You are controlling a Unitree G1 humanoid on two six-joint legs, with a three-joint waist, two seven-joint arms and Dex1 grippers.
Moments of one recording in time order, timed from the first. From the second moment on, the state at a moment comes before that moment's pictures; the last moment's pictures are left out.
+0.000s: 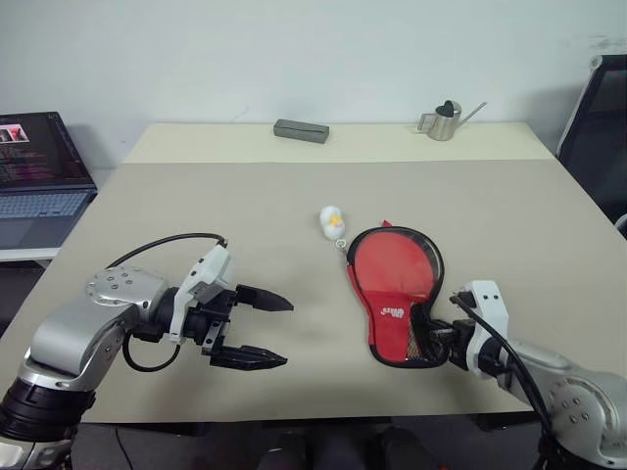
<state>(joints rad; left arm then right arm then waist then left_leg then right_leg) -0.29 0.93 0.02 -0.33 -0.67 0.64 -1.41 -0.07 -0.22 -0.34 -0.77 0.64 1.56 0.14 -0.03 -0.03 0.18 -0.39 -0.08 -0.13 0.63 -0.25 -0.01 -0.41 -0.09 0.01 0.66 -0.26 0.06</state>
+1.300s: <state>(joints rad) -0.31 0.94 -0.04 -0.32 -0.68 0.62 -1.46 0.10 -0.27 -0.45 -0.81 1.24 1.57 -0.32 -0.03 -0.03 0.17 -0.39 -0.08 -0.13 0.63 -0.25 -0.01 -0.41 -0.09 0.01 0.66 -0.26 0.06</state>
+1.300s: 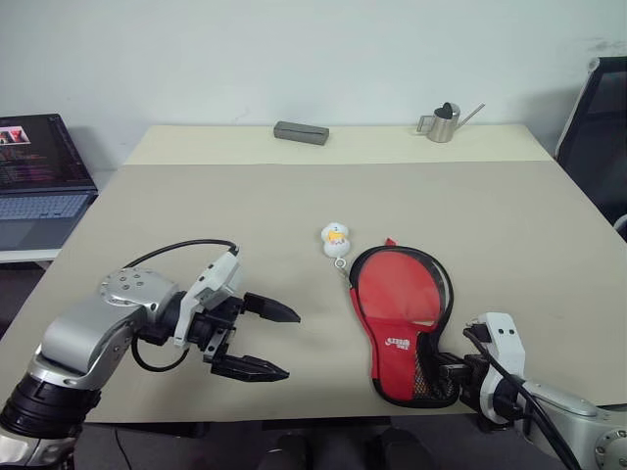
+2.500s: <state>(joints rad) -0.28 0.94 -0.04 -0.30 -0.66 0.60 -1.45 -0.05 -0.78 -0.19 -0.71 1.41 1.16 -0.37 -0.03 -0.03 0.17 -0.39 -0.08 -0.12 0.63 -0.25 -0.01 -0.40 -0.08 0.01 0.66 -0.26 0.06</state>
